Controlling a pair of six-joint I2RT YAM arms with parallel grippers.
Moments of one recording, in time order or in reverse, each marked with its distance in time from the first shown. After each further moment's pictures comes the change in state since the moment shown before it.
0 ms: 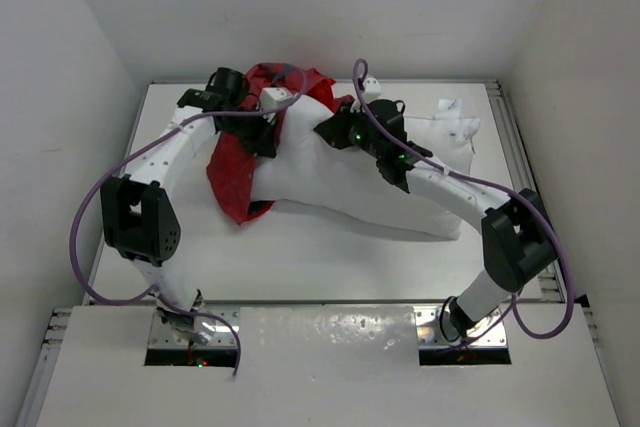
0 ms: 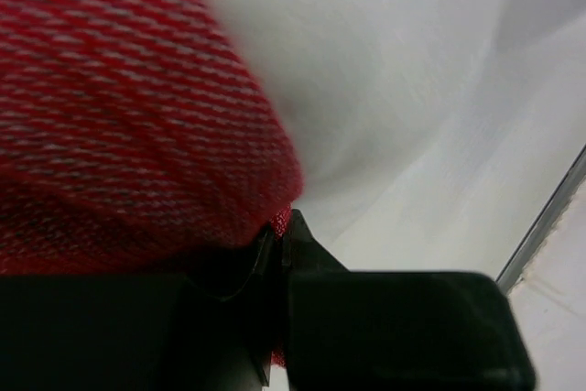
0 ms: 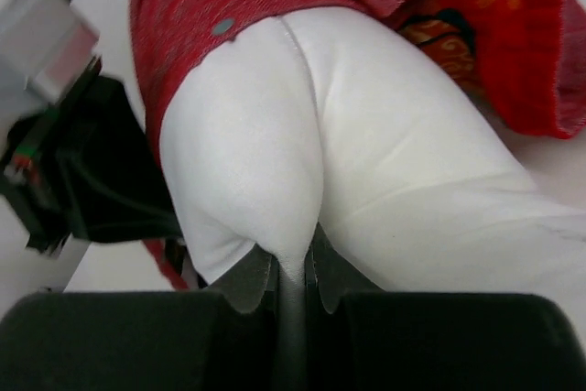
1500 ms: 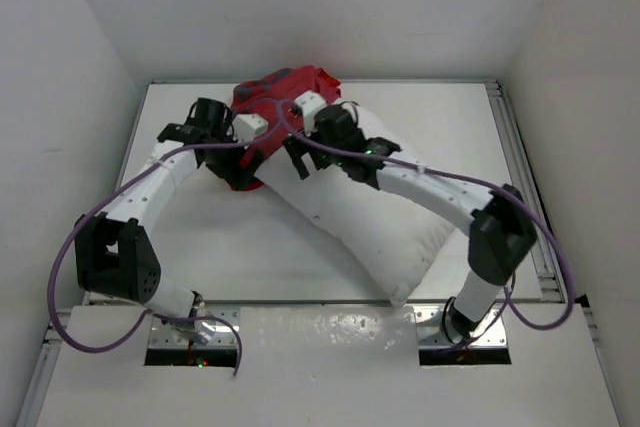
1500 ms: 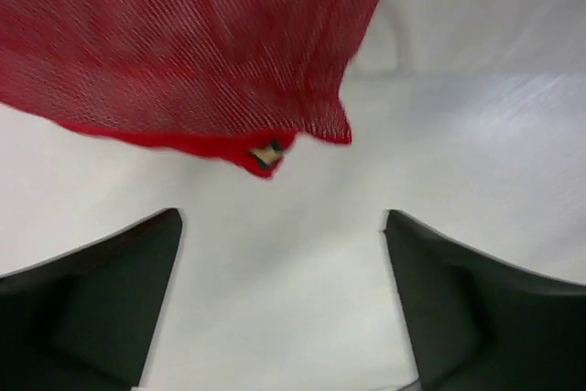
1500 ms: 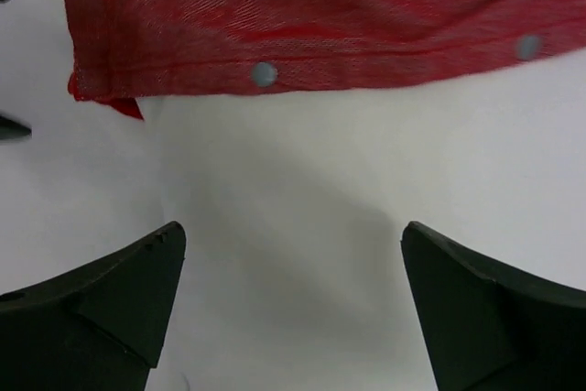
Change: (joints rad) left arm 0.054 -0.270 -0.306 0.101 -0.397 -0.037; right arm 0.174 0.042 0.247 -0.504 0.243 -0.504
